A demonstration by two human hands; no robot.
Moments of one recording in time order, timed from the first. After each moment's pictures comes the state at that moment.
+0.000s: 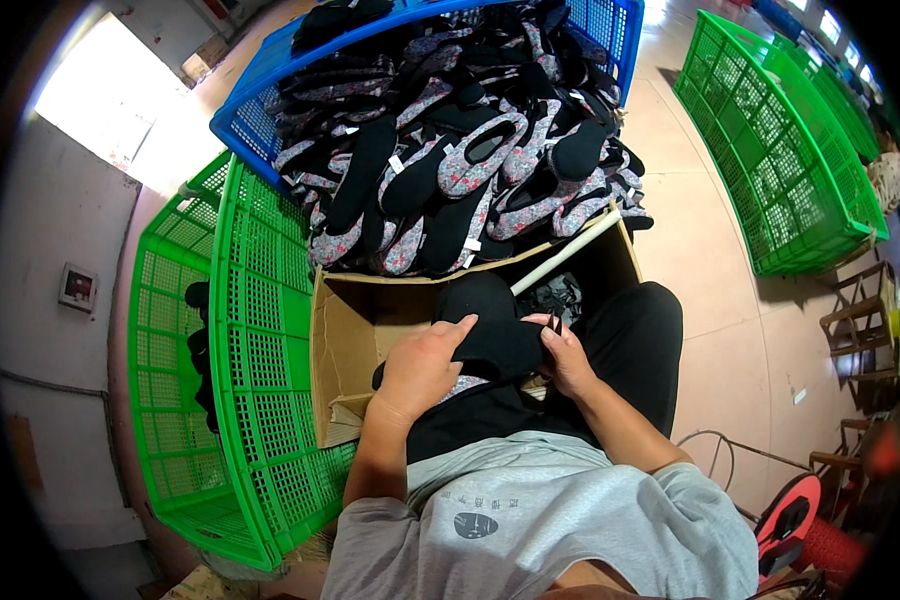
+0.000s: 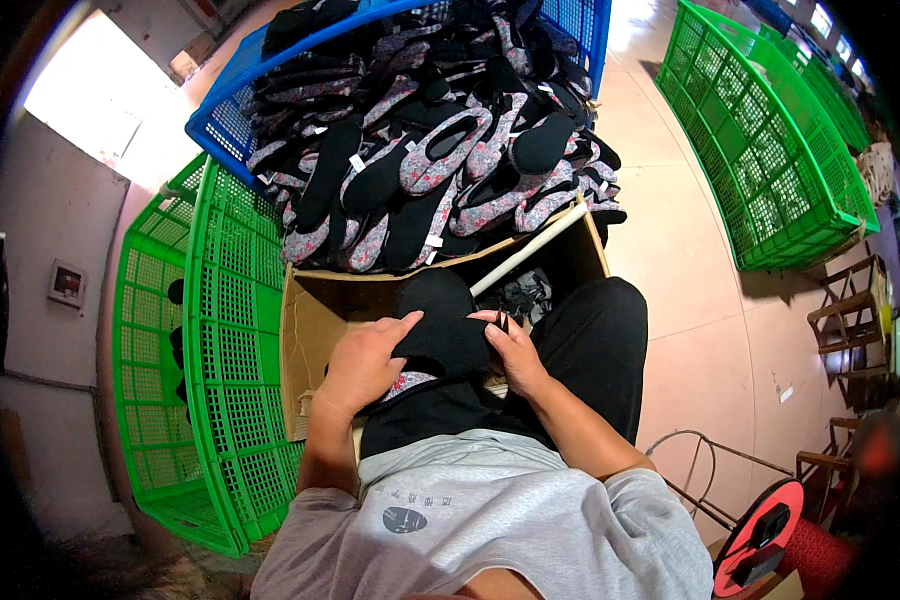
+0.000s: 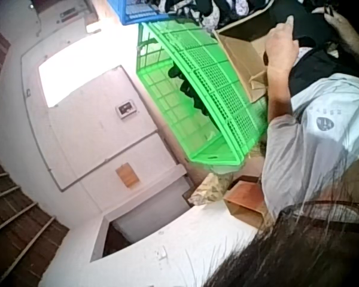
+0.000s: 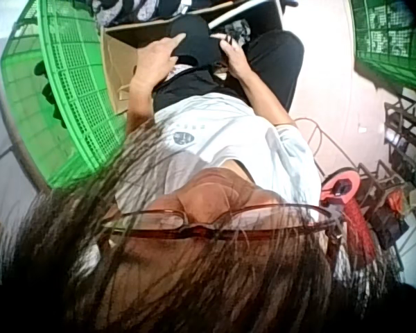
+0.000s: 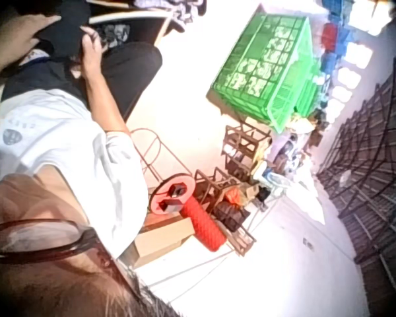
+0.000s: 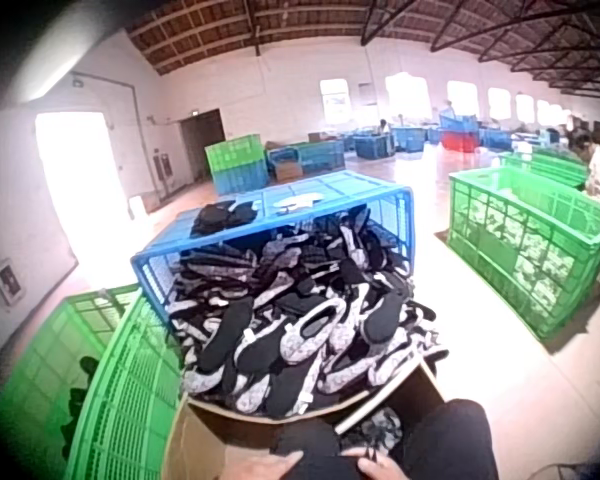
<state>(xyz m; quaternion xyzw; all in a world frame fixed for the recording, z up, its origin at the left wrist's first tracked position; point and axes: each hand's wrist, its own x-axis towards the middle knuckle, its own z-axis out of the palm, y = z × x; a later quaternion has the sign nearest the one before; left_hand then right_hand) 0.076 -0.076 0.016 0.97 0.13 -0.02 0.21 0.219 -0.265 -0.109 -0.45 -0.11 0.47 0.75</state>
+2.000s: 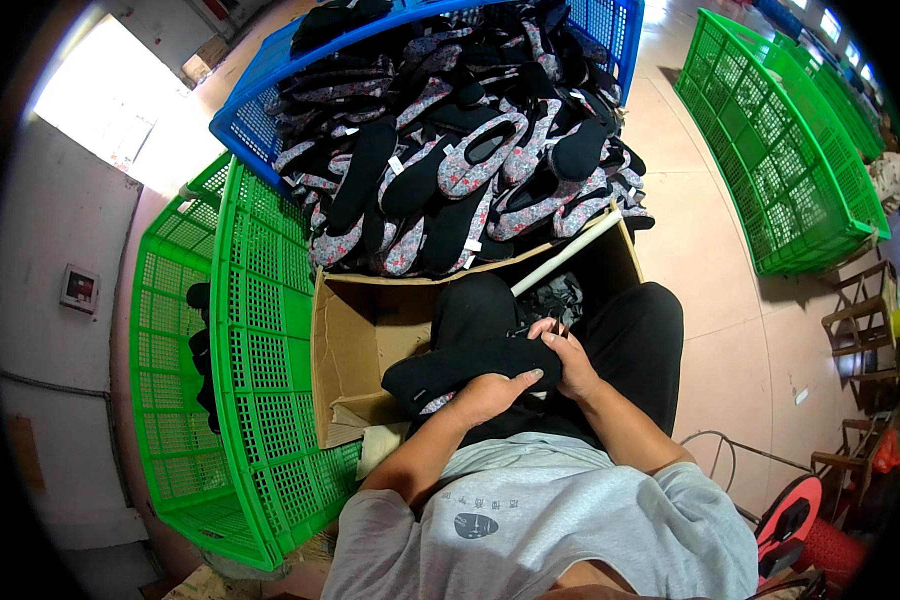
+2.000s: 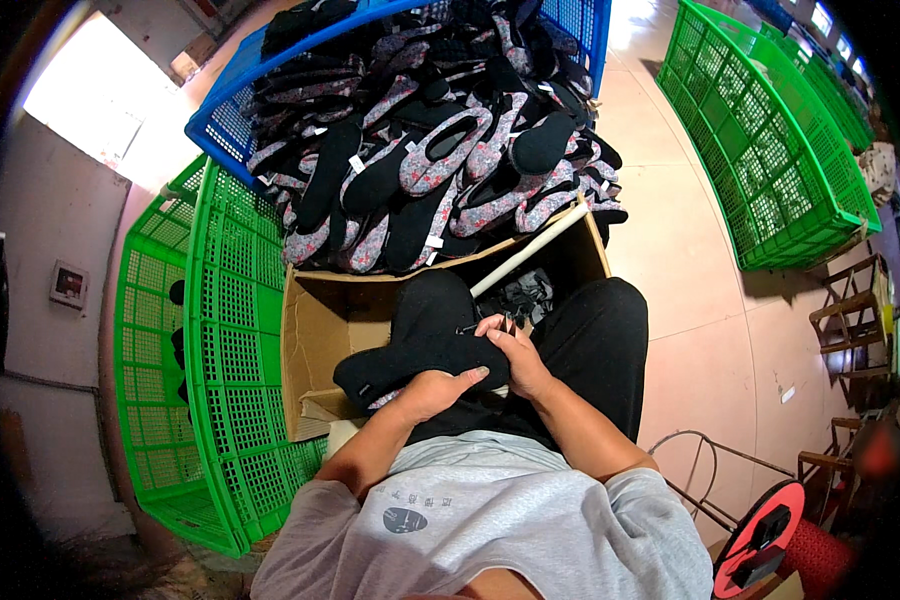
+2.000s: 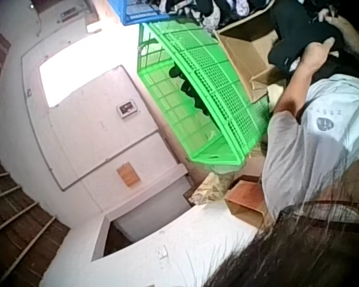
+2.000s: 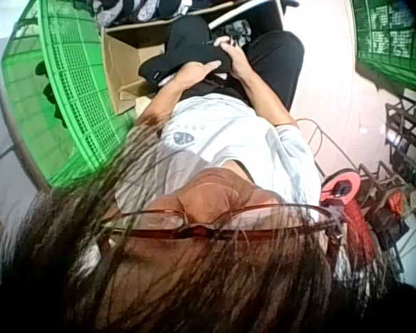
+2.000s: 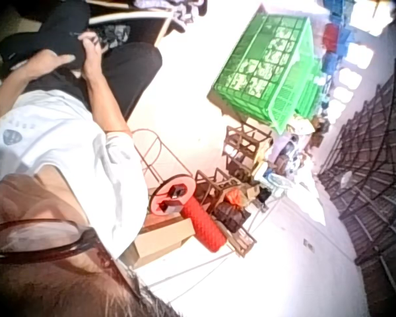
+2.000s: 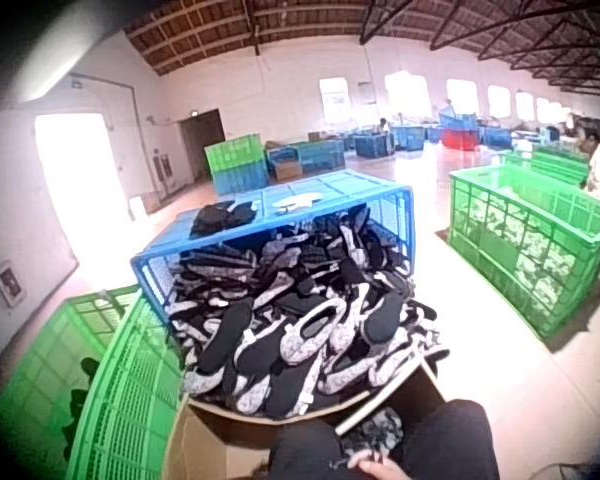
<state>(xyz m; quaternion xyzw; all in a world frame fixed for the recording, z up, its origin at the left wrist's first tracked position) 0.095 -0.143 -0.071 0.73 0.24 -0.09 0.64 0.225 -0.270 -0.121 -0.41 -0.13 0.49 0.76</state>
